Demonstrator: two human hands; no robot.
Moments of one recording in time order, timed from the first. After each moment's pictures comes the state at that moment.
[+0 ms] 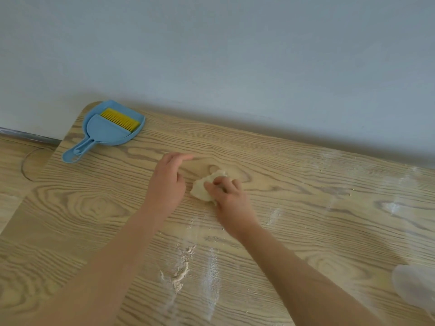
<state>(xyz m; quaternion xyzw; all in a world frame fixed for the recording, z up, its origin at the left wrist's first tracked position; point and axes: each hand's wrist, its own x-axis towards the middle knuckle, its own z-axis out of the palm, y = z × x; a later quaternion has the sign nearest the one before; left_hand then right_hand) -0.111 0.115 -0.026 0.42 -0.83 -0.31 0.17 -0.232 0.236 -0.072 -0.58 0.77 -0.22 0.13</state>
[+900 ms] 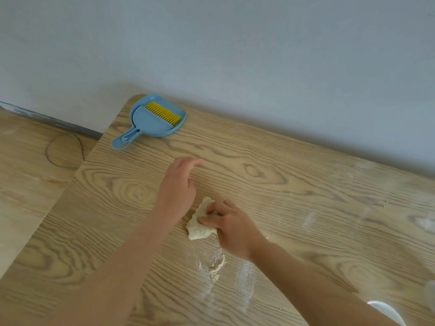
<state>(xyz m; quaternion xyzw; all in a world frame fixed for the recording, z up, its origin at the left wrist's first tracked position) -0.038 0.105 -0.020 0.45 -0.82 -0.31 0.18 -0.154 0.232 -0.054 -0.70 0.64 -0.19 0.24</state>
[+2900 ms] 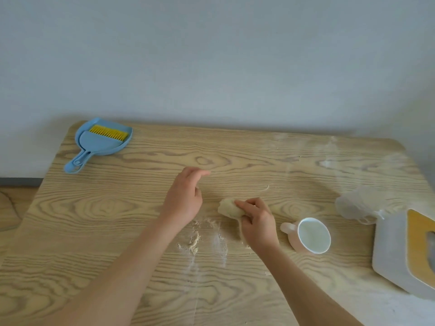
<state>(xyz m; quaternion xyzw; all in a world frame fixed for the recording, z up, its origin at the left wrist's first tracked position) -0.064 0.179 0.014 0.27 -0.88 -0.36 0.13 -0.153 0.353 -0.032 -0.29 0.88 -0.37 0.07</state>
